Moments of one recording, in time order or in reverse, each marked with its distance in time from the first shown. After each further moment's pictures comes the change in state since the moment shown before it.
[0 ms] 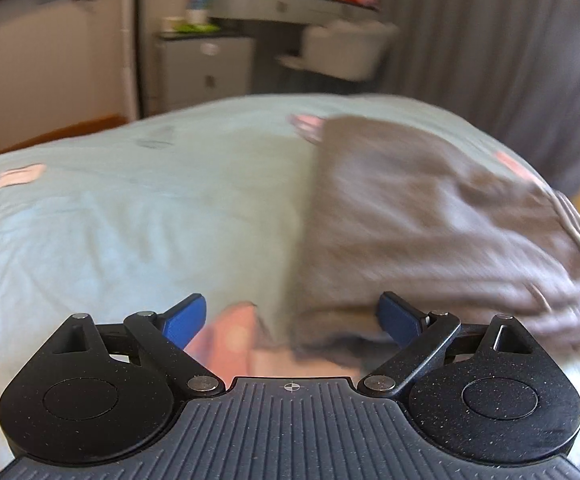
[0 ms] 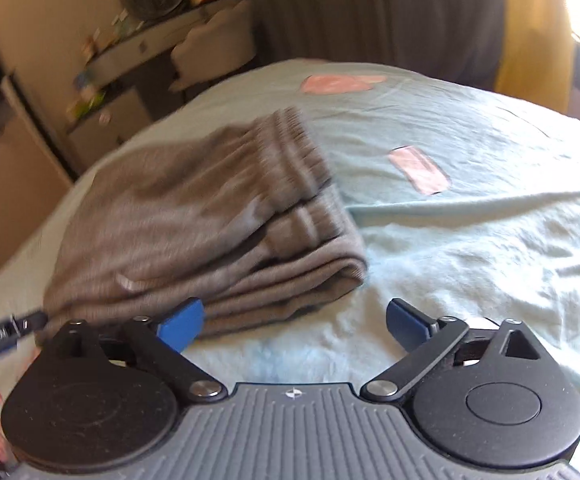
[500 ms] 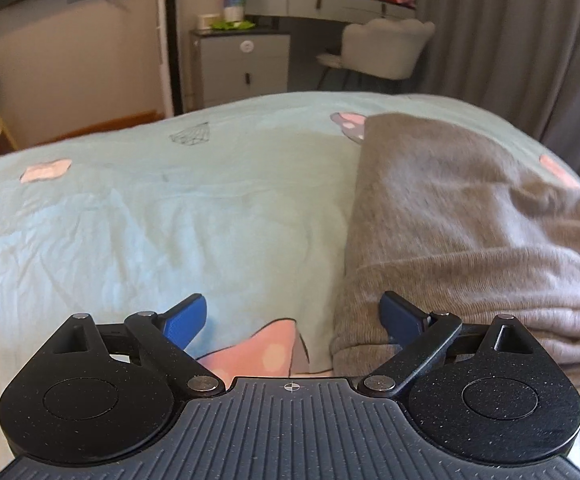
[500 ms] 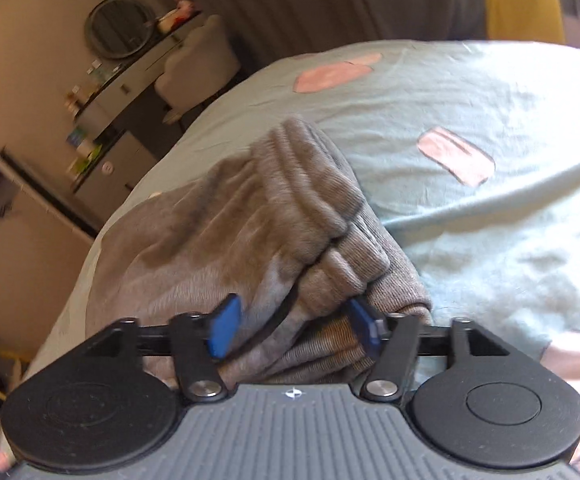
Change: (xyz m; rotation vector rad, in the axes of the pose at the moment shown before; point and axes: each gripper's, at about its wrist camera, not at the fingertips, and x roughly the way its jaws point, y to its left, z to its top) left arm 0.022 0.009 0.008 -0.074 -0.012 0.133; right arm 0.037 -0.004 0.035 0.248 -0.018 0.110
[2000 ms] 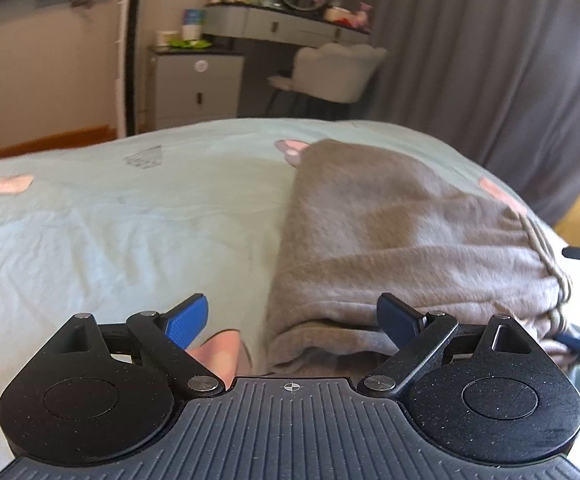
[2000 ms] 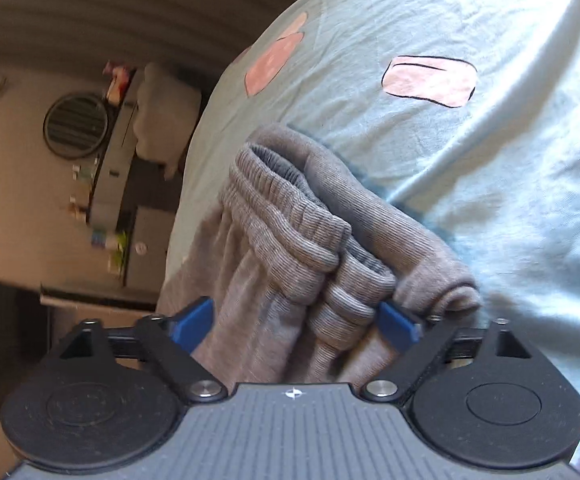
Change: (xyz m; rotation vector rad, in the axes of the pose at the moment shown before) left arm -0.022 -0.001 0.003 -0.002 -0.064 -0.175; right arm 0.023 -0.045 0.009 0.563 0.042 0.170
